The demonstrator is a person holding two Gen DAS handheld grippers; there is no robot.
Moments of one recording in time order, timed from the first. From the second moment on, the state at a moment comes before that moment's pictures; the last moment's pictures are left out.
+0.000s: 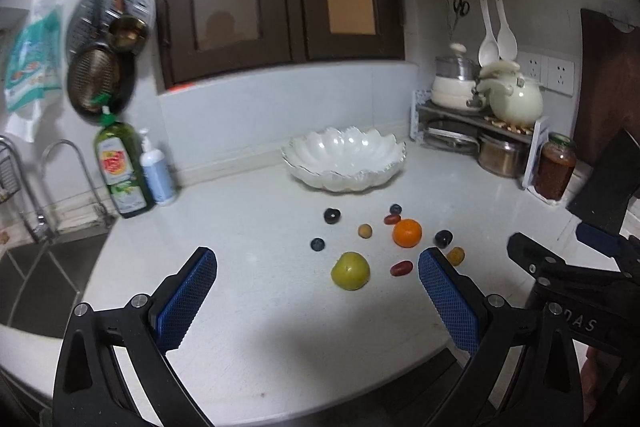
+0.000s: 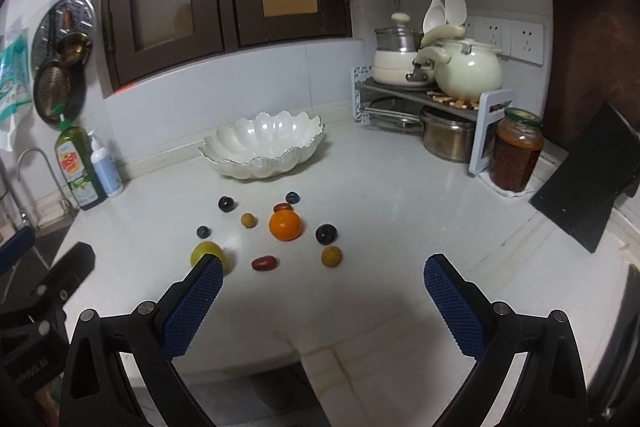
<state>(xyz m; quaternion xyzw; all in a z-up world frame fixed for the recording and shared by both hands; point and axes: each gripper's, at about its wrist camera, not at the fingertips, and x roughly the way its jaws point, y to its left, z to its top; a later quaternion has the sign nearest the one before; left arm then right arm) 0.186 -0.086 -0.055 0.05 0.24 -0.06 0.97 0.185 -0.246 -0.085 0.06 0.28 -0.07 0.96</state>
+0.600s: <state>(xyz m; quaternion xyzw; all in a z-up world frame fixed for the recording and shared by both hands) 0.289 -0.091 -0.115 0.06 0.33 -0.12 0.93 0.274 -0.235 -0.129 0.05 0.34 -0.12 0.93</state>
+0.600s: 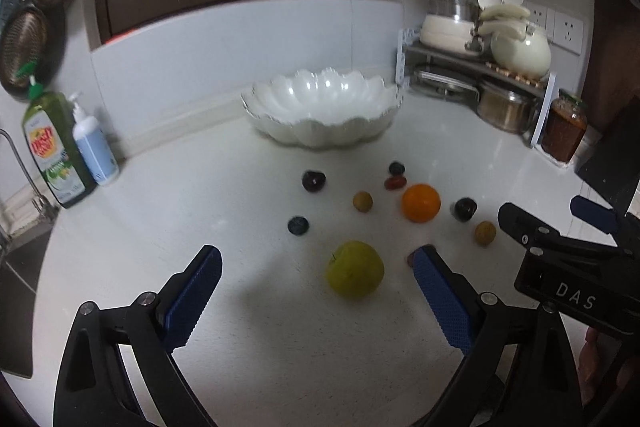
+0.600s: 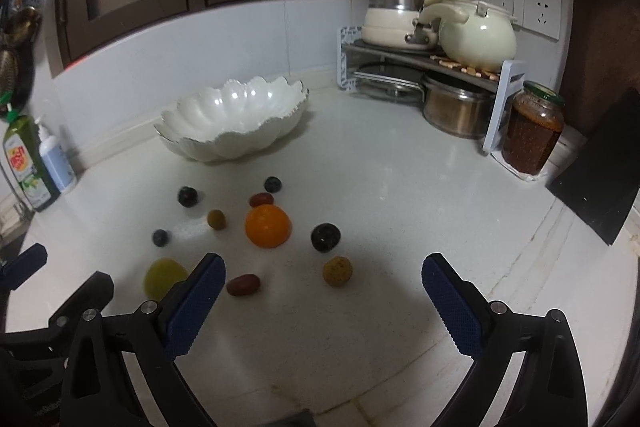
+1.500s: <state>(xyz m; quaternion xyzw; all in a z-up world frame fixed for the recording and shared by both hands) 0.335 -0.119 -0.178 0.03 0.42 -0.09 0.90 0.329 -0.261 -0.194 0.07 0.41 -0.07 0.90</state>
